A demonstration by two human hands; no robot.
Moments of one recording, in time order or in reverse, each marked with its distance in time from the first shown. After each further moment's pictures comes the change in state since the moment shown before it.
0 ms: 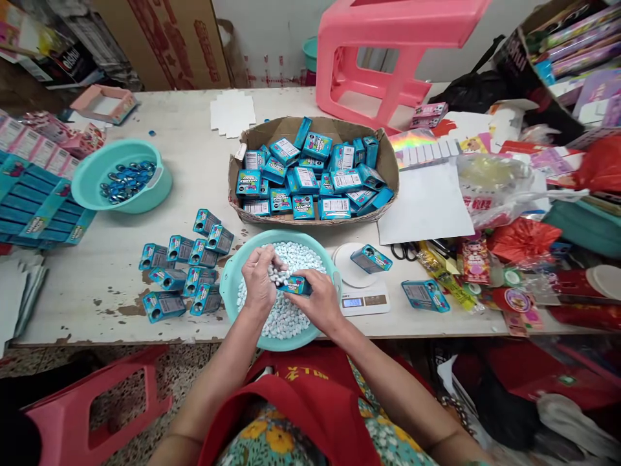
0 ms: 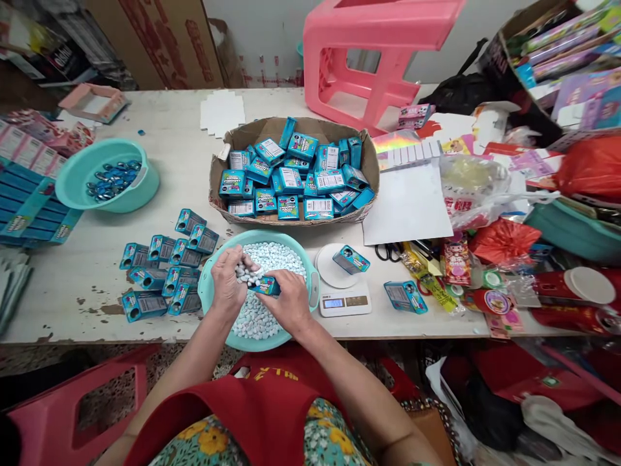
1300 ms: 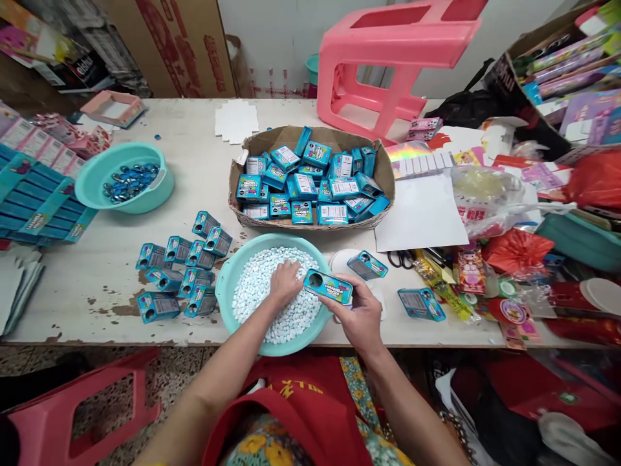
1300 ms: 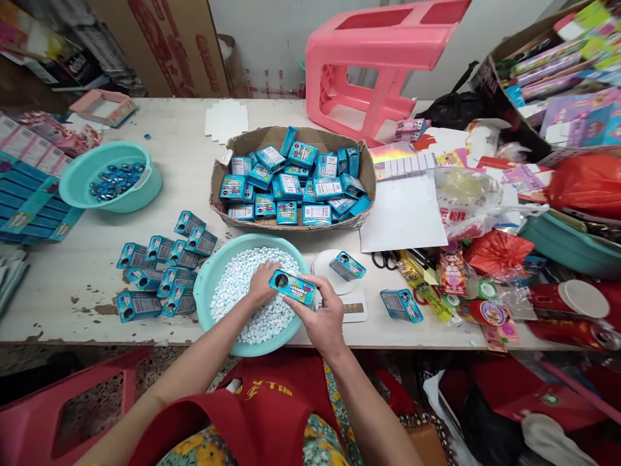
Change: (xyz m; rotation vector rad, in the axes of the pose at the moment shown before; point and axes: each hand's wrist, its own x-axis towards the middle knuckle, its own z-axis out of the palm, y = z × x) left_hand 0.025 -0.109 -0.018 1.573 -0.447 0.279; right_hand -0.025 0.019 -0.047 0.391 0.272 0.200
